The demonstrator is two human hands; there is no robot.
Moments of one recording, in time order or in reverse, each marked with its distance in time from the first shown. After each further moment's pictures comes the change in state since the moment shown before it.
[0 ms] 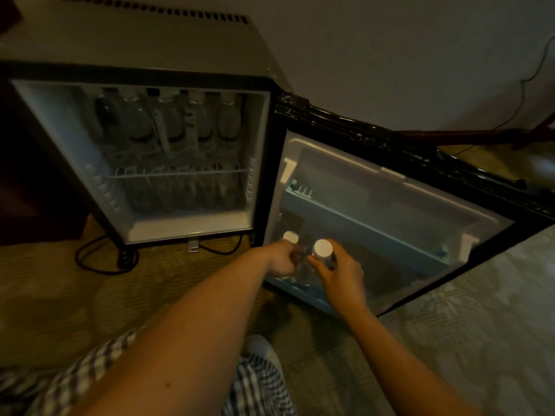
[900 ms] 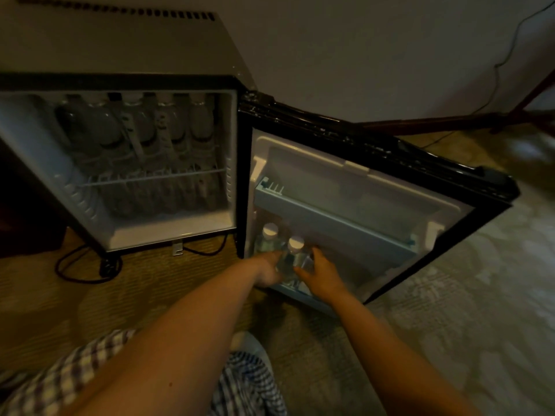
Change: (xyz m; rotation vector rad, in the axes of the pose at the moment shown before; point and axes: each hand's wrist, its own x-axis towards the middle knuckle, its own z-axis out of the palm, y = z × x) left_hand -0.001 0.017 0.021 0.093 -0.042 -0.087; right_hand 0.021 0.040 0.002 -0.041 -0.273 0.143
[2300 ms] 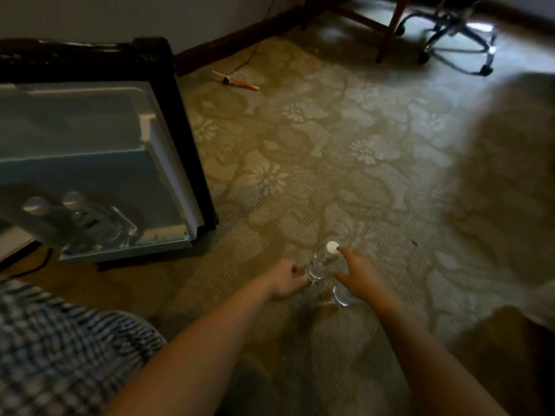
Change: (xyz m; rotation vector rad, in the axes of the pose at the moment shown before) left_hand -0.019 0.223 0.318 0.168 -0.288 0.319; right_hand -0.290 0.309 -0.145 -0.192 0.279 0.522
